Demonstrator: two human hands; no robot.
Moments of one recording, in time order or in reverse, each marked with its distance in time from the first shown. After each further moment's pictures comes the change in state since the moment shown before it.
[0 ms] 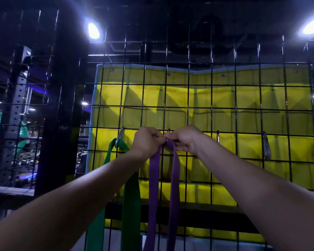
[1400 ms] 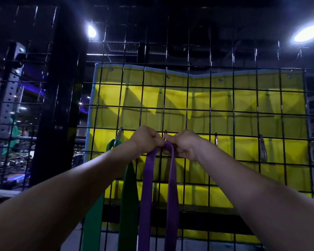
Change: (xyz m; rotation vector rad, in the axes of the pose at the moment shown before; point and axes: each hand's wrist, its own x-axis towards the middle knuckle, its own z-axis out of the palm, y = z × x) left_hand 0.013 0.002 -0.013 0.018 -0.233 -0.027; right_hand 0.001 0.006 0.004 -0.111 -0.015 0.014
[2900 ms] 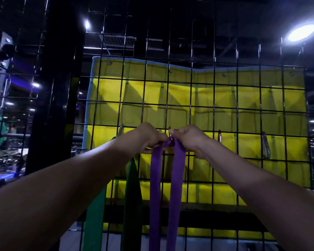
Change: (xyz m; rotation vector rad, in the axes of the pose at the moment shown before) left_hand 0.004 0.015 -0.008 -0.182 -0.225 -0.374; right_hand 0.003 0.006 -0.004 -0.245 0.058 -0.205
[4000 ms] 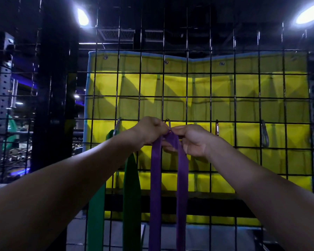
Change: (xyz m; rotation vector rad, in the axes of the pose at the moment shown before) left_hand -0.011 -0.011 0.012 0.028 0.069 0.293; right_hand -0.012 0.017 -0.006 0.688 -0.295 0.224
